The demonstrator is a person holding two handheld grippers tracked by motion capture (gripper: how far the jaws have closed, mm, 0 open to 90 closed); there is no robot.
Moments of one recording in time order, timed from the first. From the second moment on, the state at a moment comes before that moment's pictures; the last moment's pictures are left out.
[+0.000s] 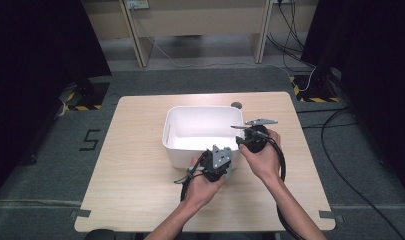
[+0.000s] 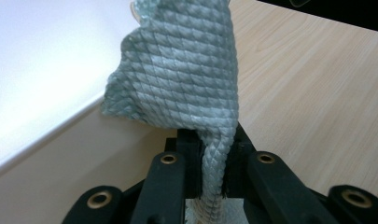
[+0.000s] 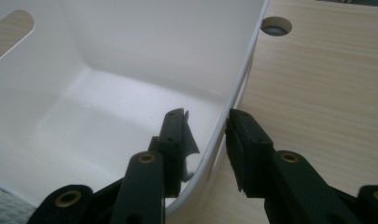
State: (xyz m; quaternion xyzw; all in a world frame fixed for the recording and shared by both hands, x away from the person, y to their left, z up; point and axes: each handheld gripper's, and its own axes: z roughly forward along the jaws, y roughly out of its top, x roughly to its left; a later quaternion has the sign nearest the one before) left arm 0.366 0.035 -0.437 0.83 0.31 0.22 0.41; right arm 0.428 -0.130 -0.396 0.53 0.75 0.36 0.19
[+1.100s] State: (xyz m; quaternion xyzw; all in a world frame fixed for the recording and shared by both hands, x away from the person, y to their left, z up) left arm 0.369 0.027 -0.447 0.84 0.31 0.22 0.40; right arm 0.428 -0.131 -0.396 0.53 0.75 0.36 0.18
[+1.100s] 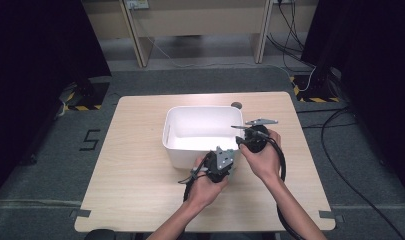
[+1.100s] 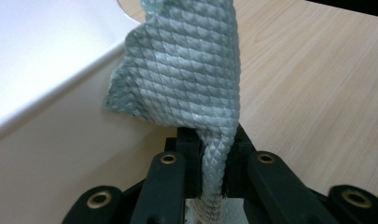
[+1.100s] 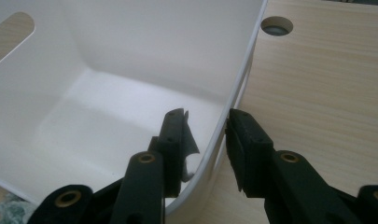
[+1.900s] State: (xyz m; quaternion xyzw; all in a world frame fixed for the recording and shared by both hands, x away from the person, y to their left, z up) left arm 0.371 0.022 -0.463 0.84 0.30 0.22 0.38; right arm 0.428 -0.131 -0.396 0.53 0.75 0.36 0.18
